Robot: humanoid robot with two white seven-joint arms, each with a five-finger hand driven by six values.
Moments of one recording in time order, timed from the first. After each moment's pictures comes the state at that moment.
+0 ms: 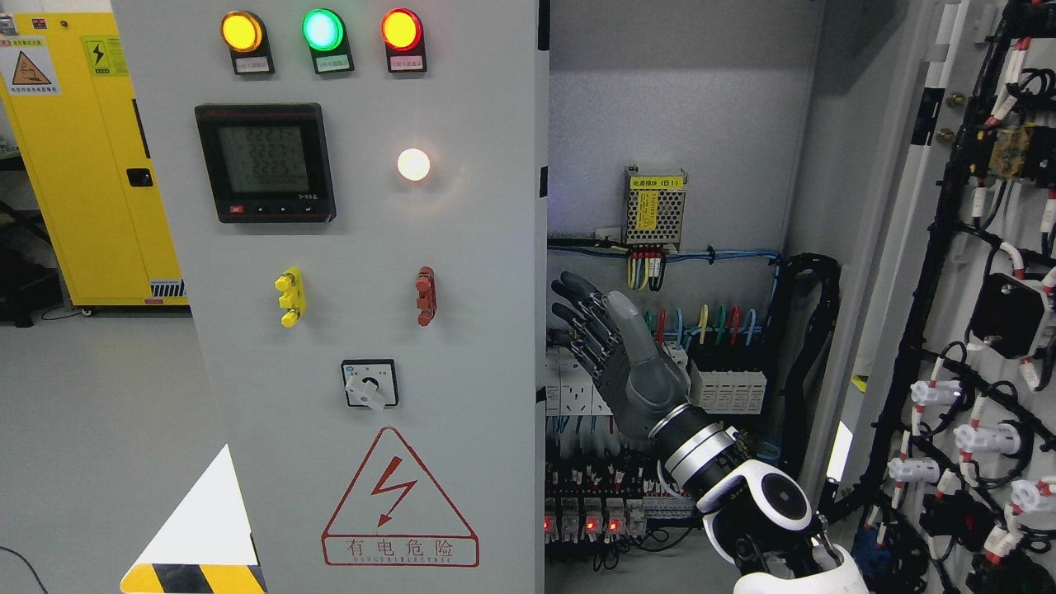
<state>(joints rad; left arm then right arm) -0.04 -0.05 -0.32 0.00 0.37 -0.14 -0.09 -0.75 0.00 0.18 -1.39 -0.50 0.18 0.37</state>
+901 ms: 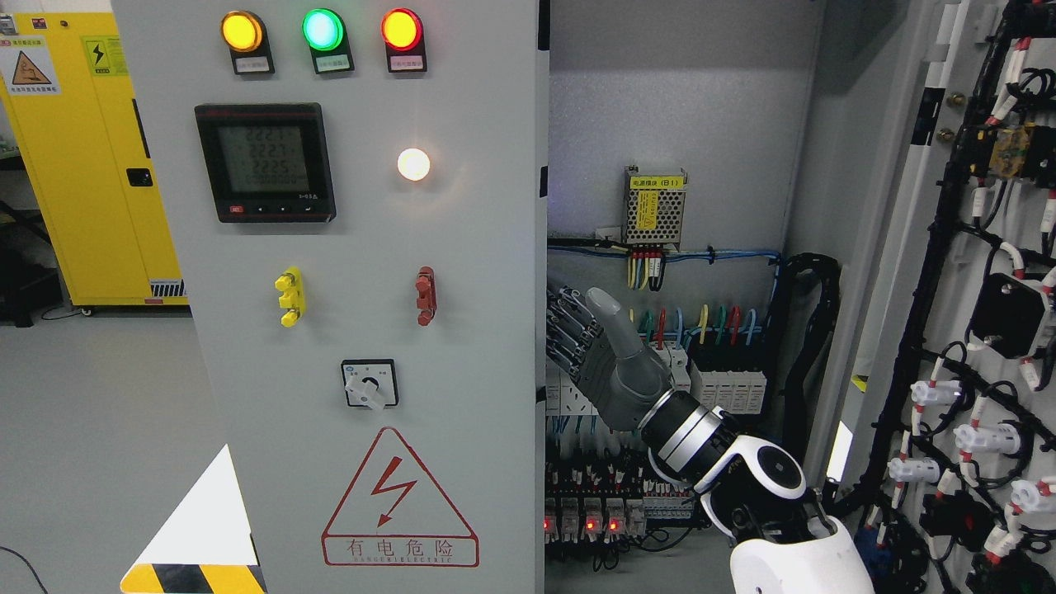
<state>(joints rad) -0.04 -0.06 -0.32 0.00 0.37 -0.14 -0.09 -0.83 0.00 0.18 -1.27 -0.51 0.17 0.60</state>
